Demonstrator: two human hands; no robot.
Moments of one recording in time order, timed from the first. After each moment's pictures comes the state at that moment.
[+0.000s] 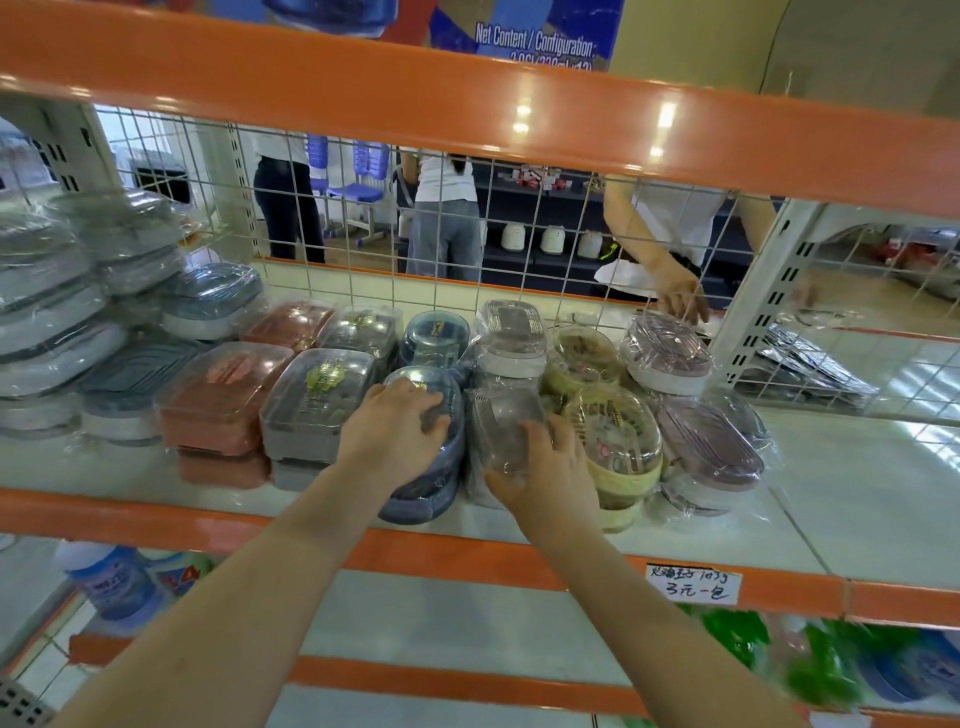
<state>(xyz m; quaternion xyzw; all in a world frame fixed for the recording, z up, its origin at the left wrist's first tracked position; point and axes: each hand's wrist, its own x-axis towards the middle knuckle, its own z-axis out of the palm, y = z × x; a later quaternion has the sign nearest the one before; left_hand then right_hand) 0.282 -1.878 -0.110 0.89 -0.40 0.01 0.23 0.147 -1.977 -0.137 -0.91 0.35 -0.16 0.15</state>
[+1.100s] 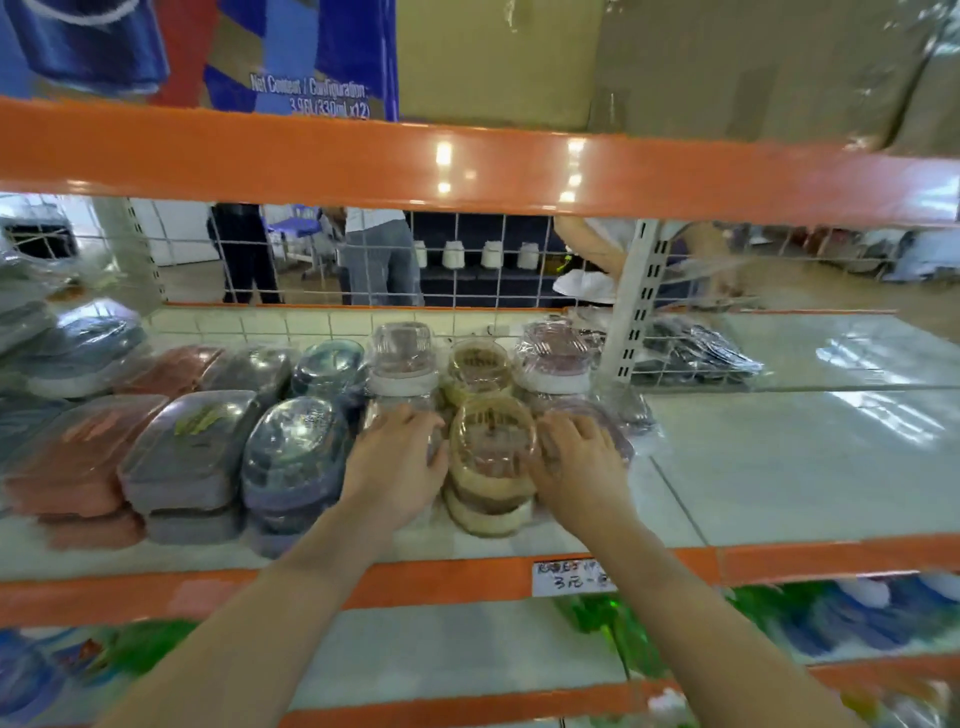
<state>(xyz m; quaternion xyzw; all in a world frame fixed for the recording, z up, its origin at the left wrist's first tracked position) 0.195 -1.953 -0.104 0.85 -0.47 0.05 0.22 0.047 -2.068 -0.115 -0.89 0.39 -0.21 0.13</state>
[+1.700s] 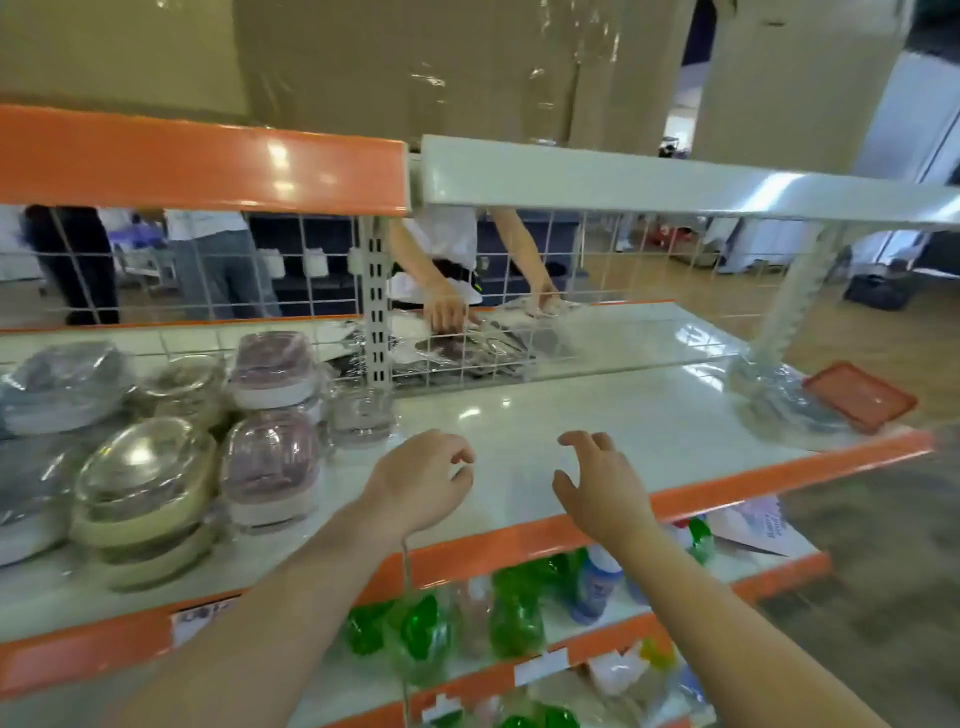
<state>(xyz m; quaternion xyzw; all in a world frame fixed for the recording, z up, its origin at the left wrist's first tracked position) -0.047 -2.160 -0.108 0.75 -0.62 -0.08 0.22 -0.230 -2.238 -0.114 -0.84 0.50 -0.18 0.12</state>
